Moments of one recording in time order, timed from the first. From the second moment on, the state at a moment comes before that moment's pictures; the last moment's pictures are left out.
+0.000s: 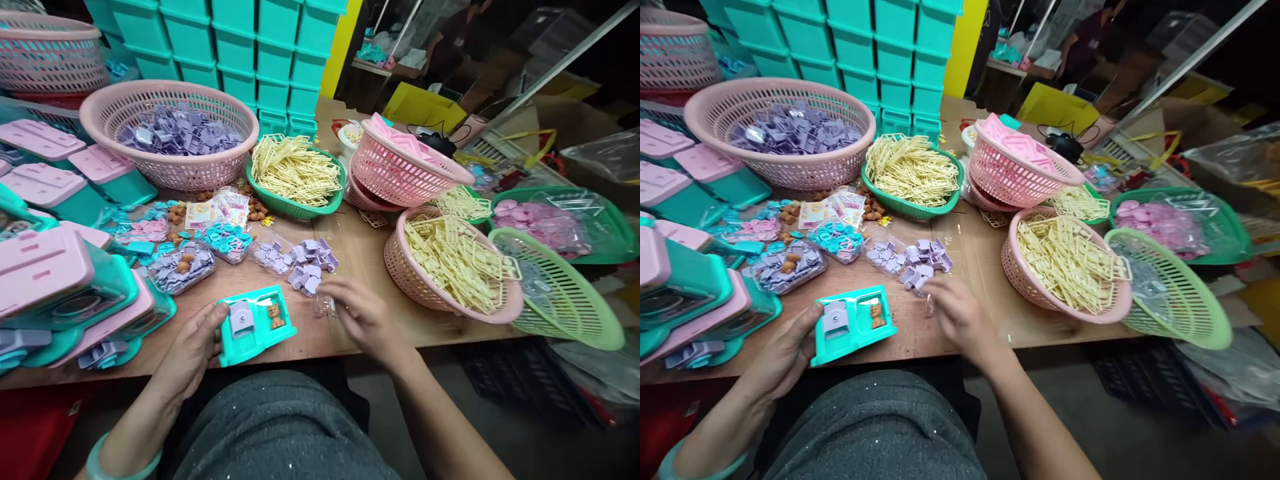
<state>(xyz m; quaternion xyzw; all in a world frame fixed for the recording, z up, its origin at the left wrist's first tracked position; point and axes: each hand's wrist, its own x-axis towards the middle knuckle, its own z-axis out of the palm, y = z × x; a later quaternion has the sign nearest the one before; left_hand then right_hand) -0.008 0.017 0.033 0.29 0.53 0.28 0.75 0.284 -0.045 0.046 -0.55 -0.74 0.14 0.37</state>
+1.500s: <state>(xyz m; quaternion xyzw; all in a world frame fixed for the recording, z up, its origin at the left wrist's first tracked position) 0.023 -0.008 0.053 0.35 0.56 0.33 0.67 0.217 -0.063 0.033 -0.62 -0.33 0.48 0.53</state>
